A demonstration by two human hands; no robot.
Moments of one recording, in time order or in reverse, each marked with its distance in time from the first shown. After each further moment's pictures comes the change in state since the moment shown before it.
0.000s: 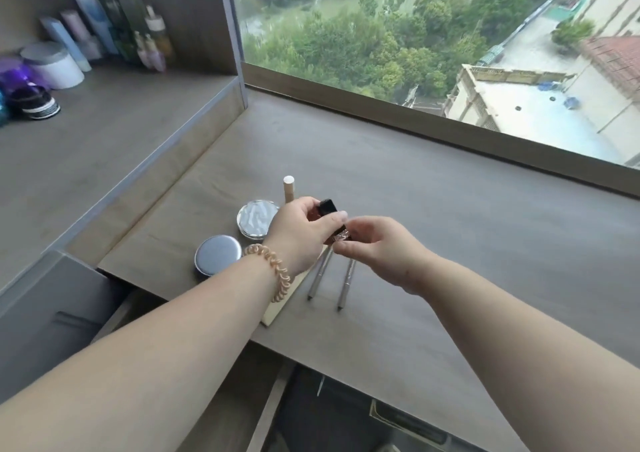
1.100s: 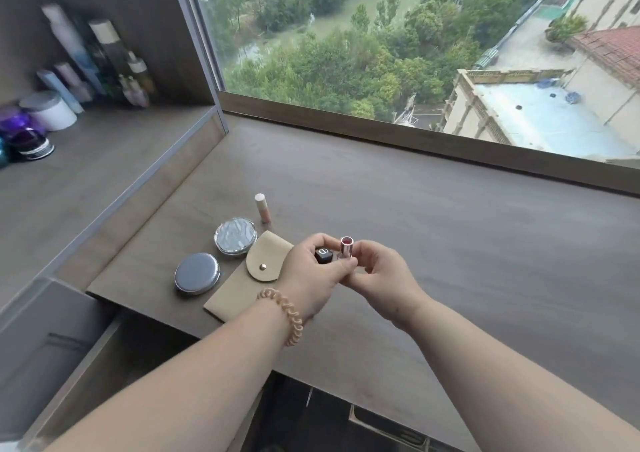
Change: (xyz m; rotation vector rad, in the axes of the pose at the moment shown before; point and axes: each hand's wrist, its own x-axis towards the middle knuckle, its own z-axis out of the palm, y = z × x) left_hand -0.047 0.013 0.076 -0.140 -0.091 -0.010; right_hand -0.047 0.047 -0.025 0.226 0.244 -0.029
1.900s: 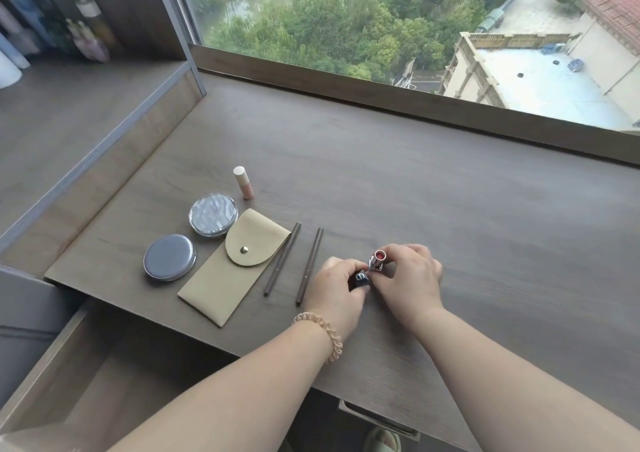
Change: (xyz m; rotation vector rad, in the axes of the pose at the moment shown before) left_hand 0.022 -0.087 0.051 0.548 0.018 0.090; right_hand 0.015 0.079 -0.030 -0.785 0.320 0.099
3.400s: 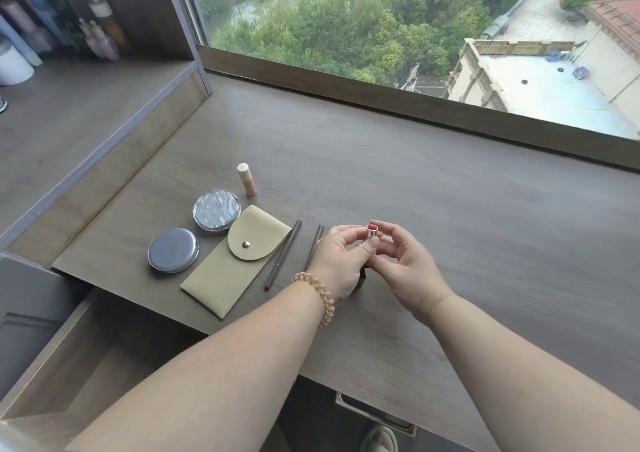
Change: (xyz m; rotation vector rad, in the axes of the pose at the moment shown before) left_hand 0.030 0.010 -0.002 -0.528 -0.047 -0.017; right_hand -0.006 -0.010 -0.023 0.826 -0.268 0.009
